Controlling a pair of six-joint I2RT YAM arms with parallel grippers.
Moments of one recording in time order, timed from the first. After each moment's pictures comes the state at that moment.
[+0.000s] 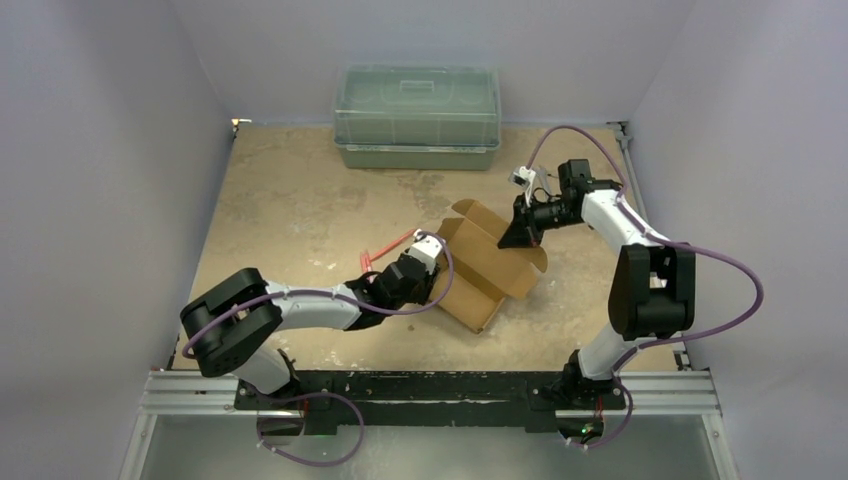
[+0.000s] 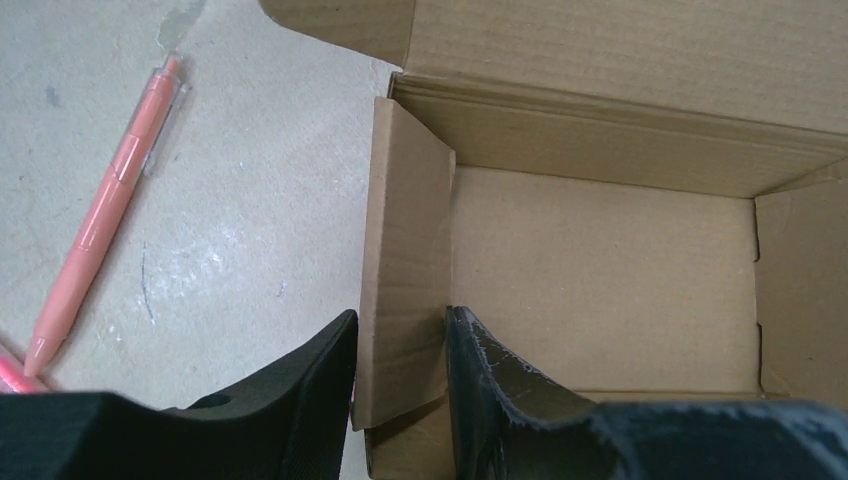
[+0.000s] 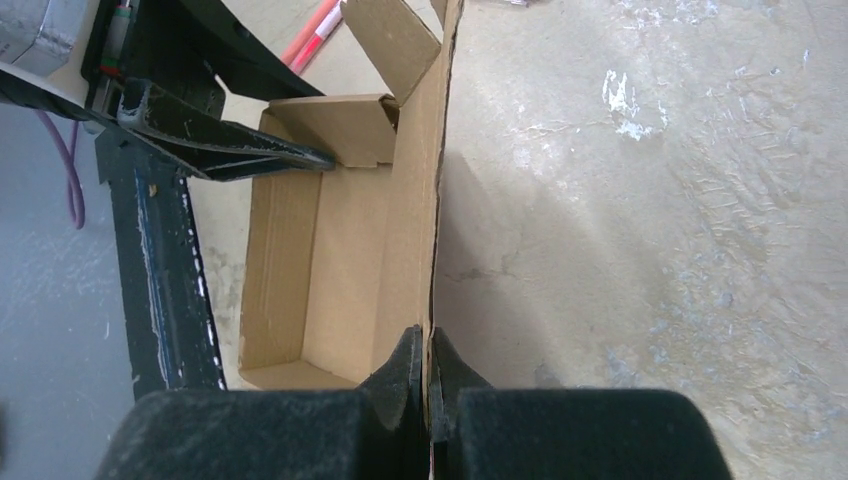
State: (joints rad) left arm -1.00 1.53 0.63 0.31 -0.35 -0.26; right arm 0.04 1.65 1.17 -0.83 -1.01 -0.71
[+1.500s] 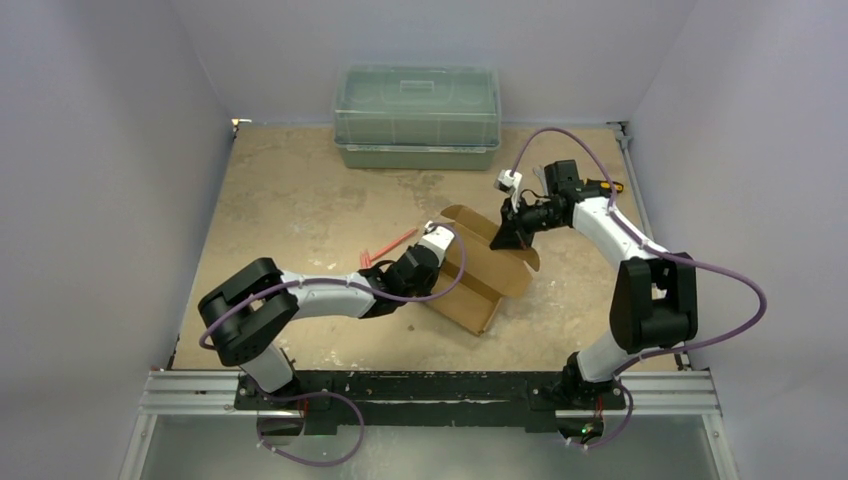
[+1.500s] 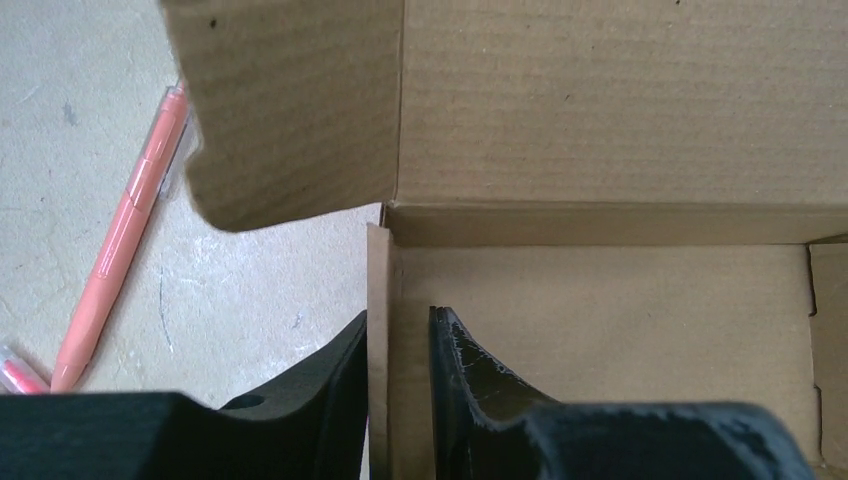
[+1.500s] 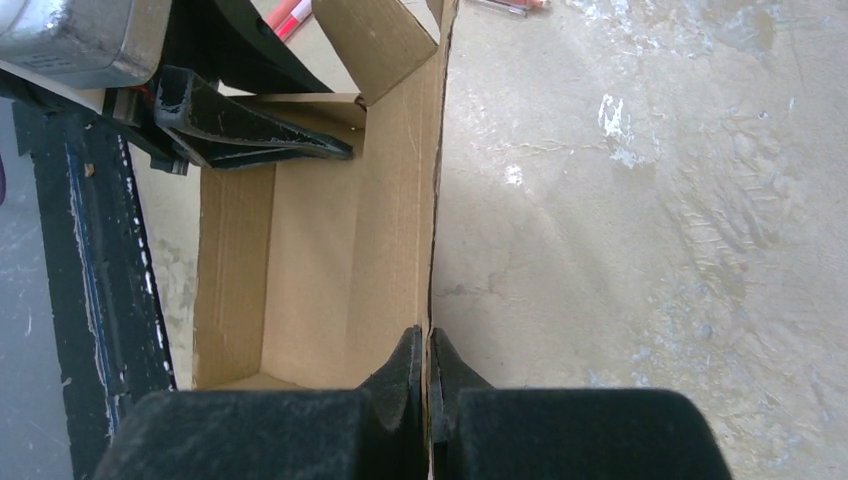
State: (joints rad) left arm -0.98 1.63 0.77 0.19 -0.37 -0.25; right arm 0.13 1.58 1.12 -0.71 -0.91 -0.67
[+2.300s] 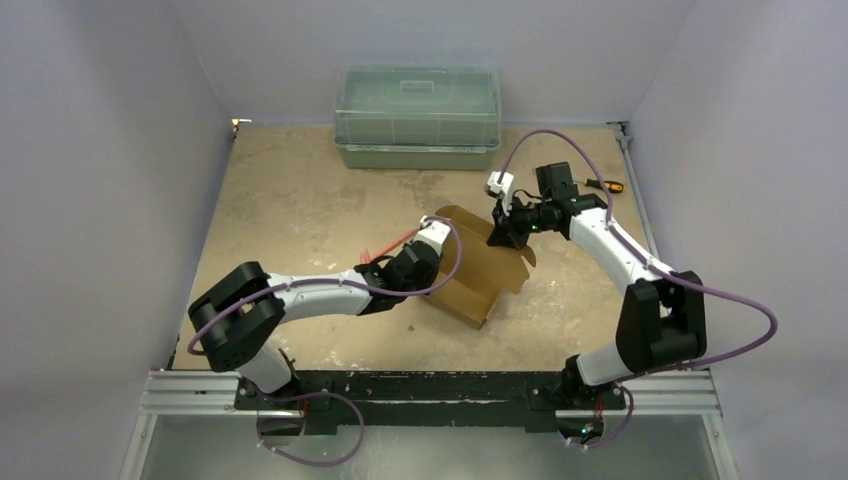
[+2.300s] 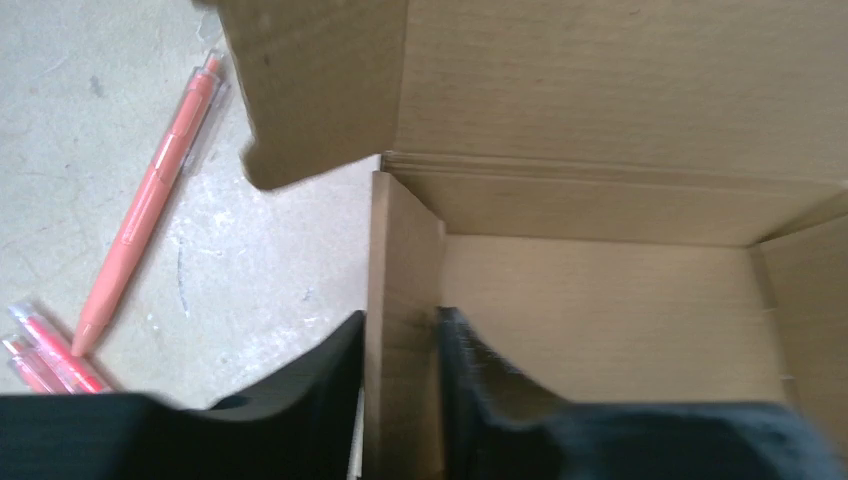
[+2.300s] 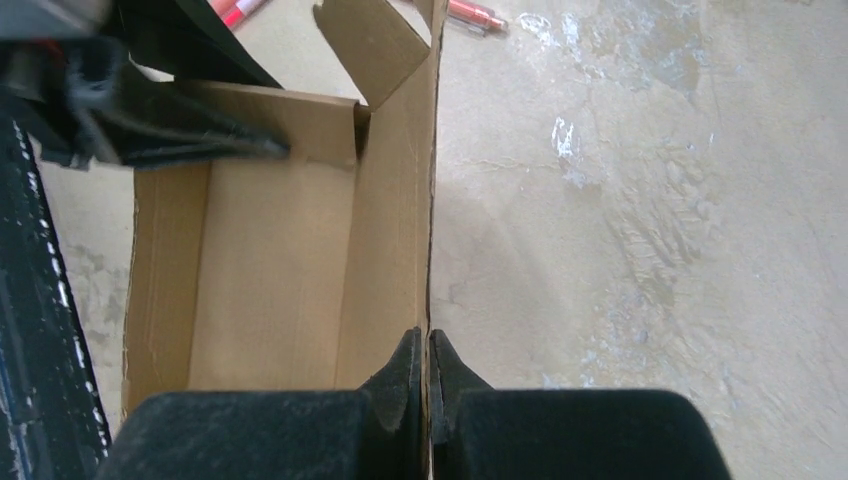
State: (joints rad) left arm -0.98 1.55 0.80 0.06 -0.37 -0.33; right arm 0.21 1.49 1.07 -0.59 -0.76 -0.63
